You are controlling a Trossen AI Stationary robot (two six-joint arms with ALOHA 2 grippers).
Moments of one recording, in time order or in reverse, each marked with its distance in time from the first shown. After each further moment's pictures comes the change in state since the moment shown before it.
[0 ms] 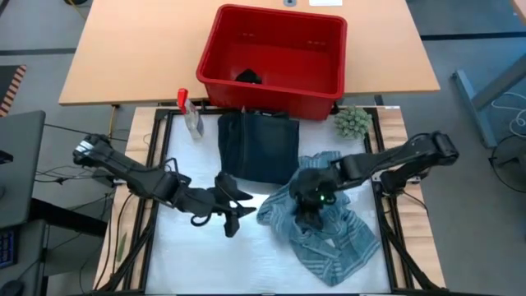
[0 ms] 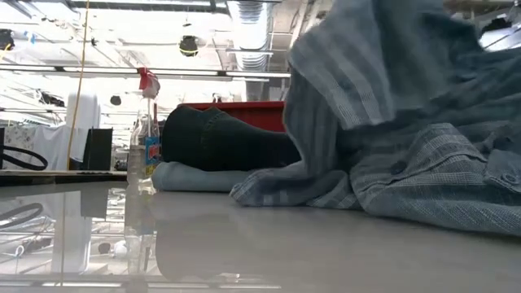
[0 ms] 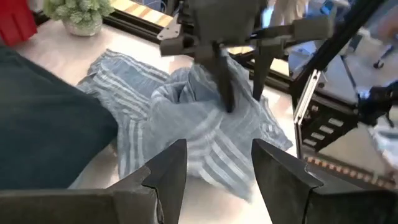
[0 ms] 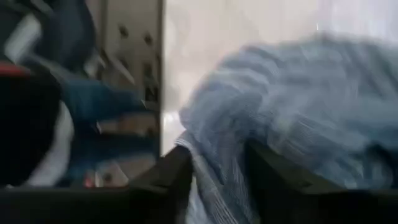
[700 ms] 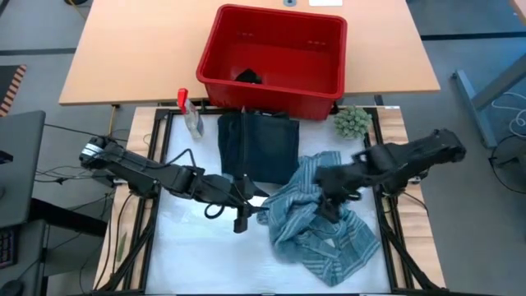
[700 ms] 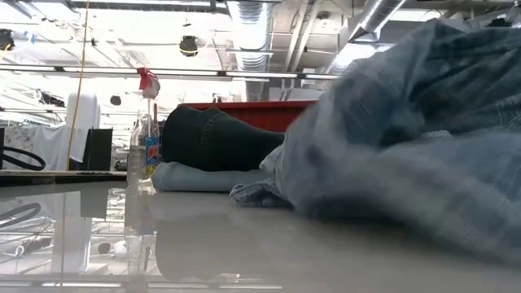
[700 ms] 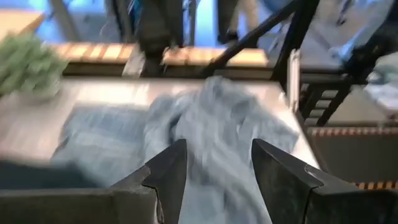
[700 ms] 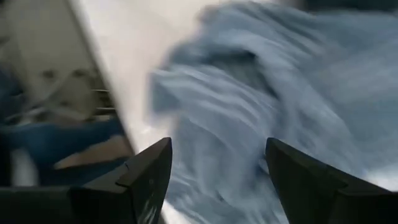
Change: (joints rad) left arm 0.127 0.094 0.000 0.194 0.242 0.405; right arm 0.145 -0.142 0.220 -0.539 0.321 0.366
